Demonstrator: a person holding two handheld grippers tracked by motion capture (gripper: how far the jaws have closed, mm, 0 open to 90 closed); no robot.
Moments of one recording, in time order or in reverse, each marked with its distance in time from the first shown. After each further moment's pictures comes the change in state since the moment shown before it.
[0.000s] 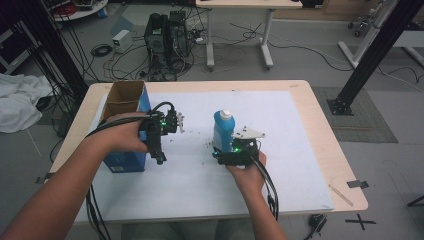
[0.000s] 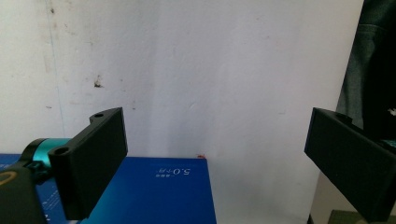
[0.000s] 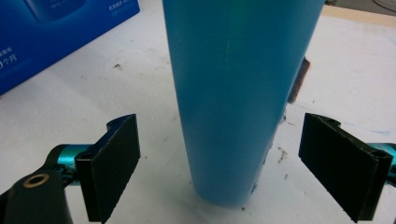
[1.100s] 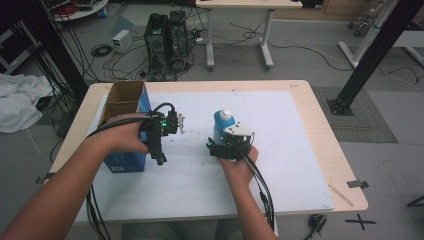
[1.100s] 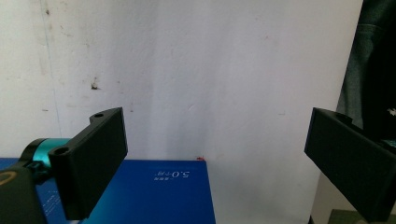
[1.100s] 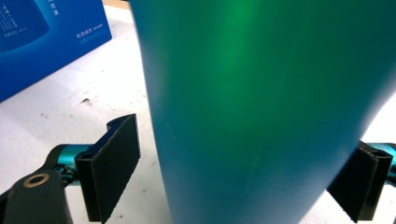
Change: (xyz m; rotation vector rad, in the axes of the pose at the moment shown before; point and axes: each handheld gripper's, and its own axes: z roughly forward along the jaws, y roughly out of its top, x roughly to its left) left arm 0.001 0.001 0.002 0.008 -0.009 0.018; right arm 0.012 0.009 0.025 -0.079 -0.121 0.020
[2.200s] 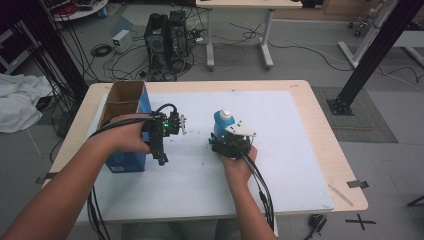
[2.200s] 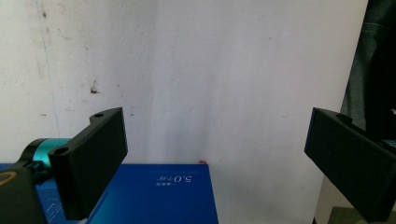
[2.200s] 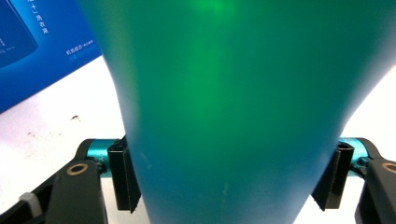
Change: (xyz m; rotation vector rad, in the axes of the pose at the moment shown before) left arm 0.002 0.004 0.006 0.004 -0.008 -0.001; right arm -0.004 0.001 0.003 -0.074 -0.040 -0.013
